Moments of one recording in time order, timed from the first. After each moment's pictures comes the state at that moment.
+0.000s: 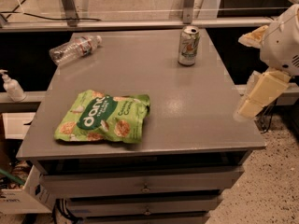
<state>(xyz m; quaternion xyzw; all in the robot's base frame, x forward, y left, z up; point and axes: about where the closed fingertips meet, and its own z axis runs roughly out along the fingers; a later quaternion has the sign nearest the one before) 0.462 -0.189 0.961 -0.61 0.75 0.00 0.26</state>
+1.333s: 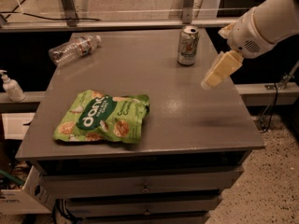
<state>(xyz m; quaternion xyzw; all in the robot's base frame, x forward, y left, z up) 0.584 -0.174 0.927 -0.54 0.77 0.05 0.33</state>
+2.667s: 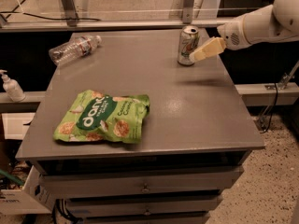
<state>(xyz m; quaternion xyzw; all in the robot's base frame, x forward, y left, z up) 0.732 -0.195 0.889 -0.40 0.79 0.15 0.43</state>
